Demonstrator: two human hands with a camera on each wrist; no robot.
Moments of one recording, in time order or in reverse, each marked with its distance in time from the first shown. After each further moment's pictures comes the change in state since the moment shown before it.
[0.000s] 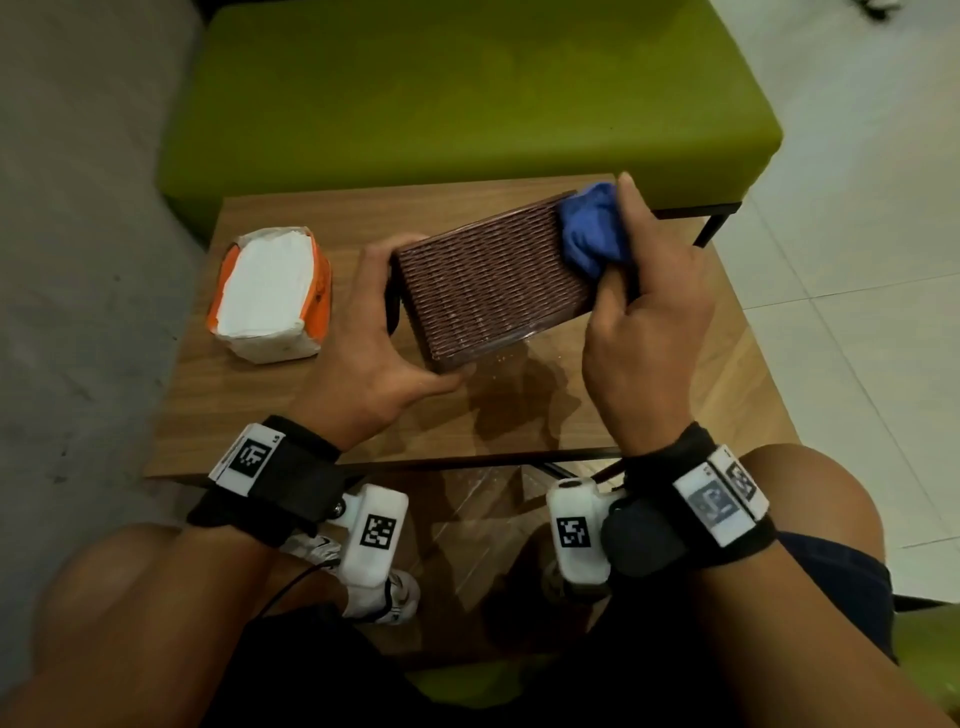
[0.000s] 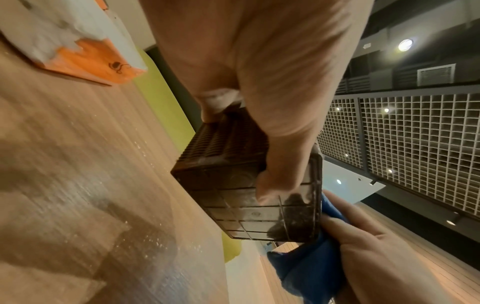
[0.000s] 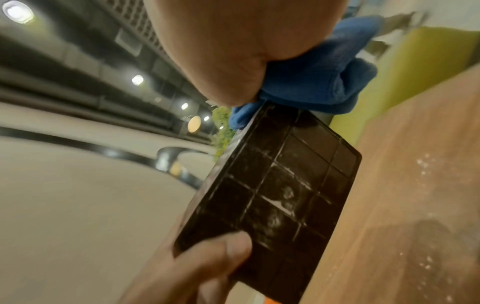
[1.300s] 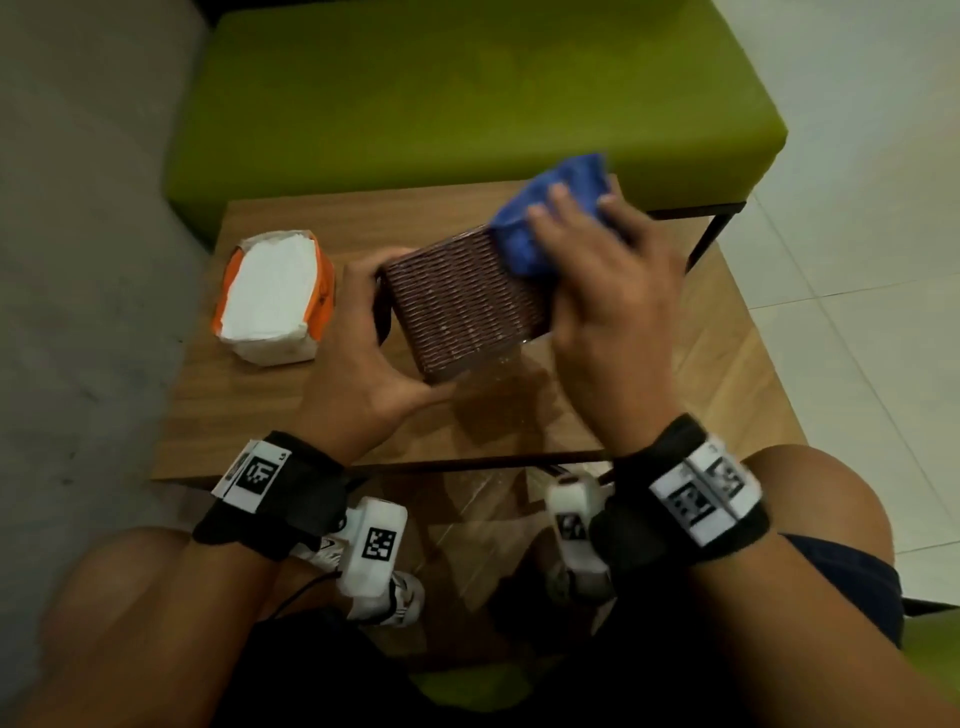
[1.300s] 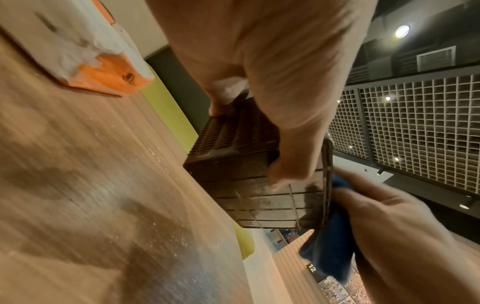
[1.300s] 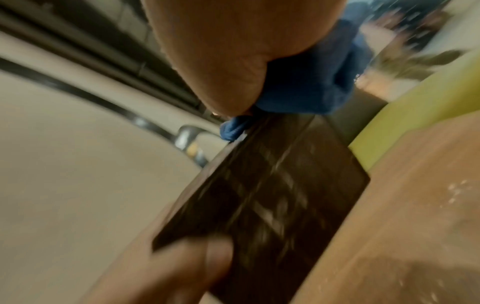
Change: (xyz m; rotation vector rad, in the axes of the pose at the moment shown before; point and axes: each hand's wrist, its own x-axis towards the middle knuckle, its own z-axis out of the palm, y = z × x) left_hand -0.012 0.001 0.002 0.015 0.068 0.061; right_hand 0.002 -0.011 0.011 -0.130 -0.096 -0.236
